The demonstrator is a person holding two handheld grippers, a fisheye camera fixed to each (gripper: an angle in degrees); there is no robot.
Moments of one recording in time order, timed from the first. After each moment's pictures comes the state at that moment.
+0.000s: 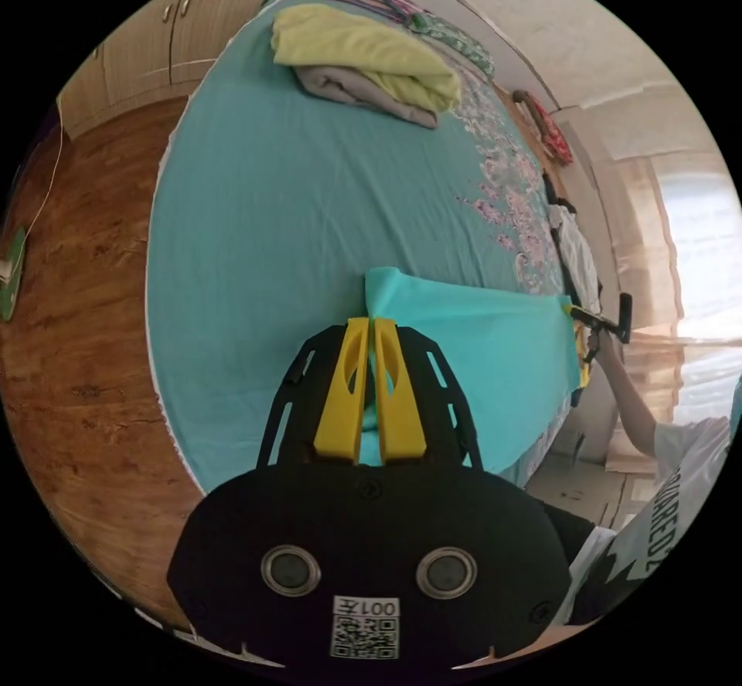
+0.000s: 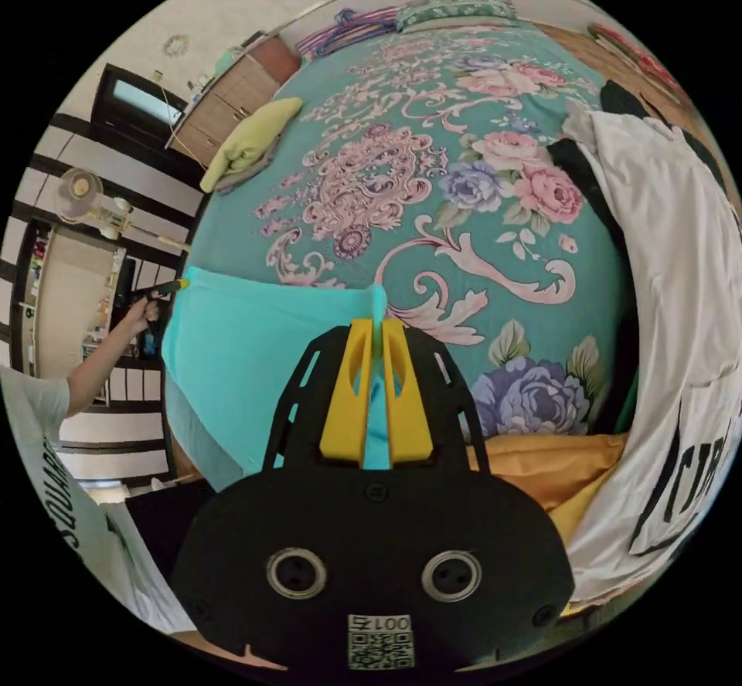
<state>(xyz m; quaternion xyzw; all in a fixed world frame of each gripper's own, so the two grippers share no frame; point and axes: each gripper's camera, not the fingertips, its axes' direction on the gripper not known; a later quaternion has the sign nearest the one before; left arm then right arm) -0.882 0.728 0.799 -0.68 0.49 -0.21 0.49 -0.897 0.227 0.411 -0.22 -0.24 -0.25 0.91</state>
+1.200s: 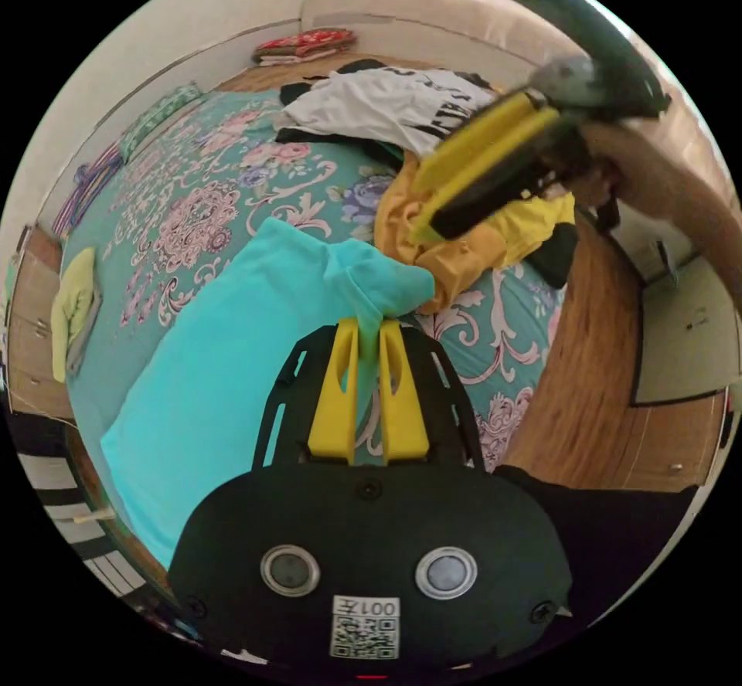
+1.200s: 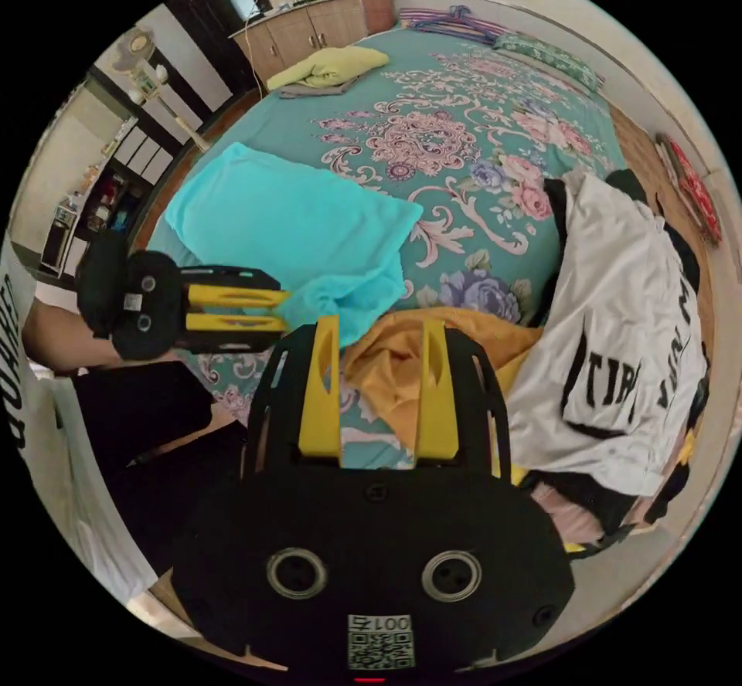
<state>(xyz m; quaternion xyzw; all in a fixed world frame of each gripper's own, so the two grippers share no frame) -0.476 0.517 0.379 -0.47 0.64 0.07 0.60 -0.817 0.198 0.324 -0.19 -0.18 -0.42 0.87</state>
